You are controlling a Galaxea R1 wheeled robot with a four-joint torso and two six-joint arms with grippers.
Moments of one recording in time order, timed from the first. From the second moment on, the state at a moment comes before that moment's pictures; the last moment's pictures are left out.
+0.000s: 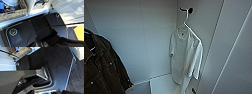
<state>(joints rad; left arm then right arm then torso) 1.44 2.82 -2.41 0.27 -0.11 -0.24 -1.54 2.98 -2.54 -0.26 -0.01 0.25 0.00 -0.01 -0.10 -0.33</state>
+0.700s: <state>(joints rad) 1.29 2.69 -2.15 0.27 -0.02 -0.24 -1.53 2.97 -2.55 -0.26 0.01 0.26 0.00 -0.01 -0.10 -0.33</state>
